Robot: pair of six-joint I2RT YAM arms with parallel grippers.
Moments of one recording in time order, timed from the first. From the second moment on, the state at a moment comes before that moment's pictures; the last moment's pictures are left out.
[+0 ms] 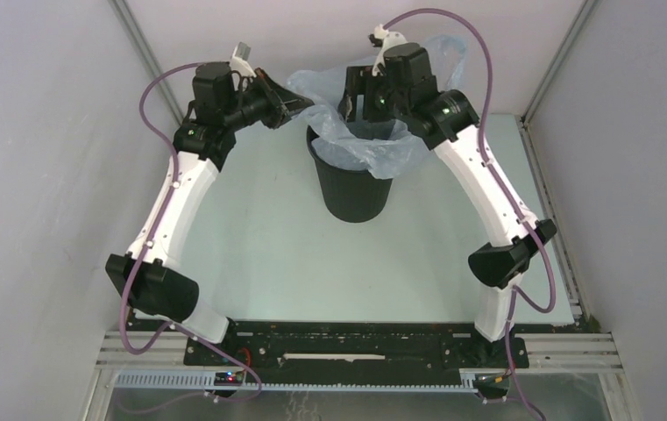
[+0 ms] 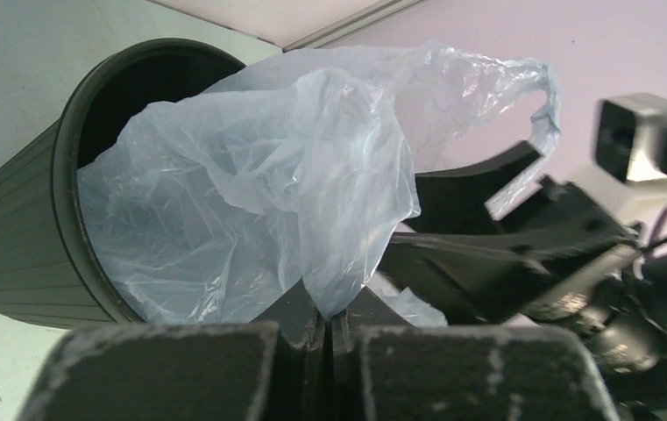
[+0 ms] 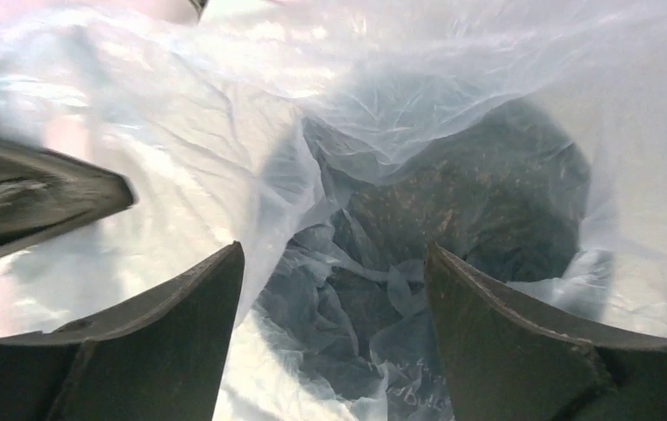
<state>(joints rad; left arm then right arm) -0.24 1.54 1.71 -0.38 0.53 -0.93 0.61 1.91 2.34 -0.88 0.05 0.34</state>
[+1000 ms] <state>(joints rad) -0.24 1.43 1.72 -0.56 0.49 -0.84 0.33 1.30 2.09 -0.92 0.09 0.26</state>
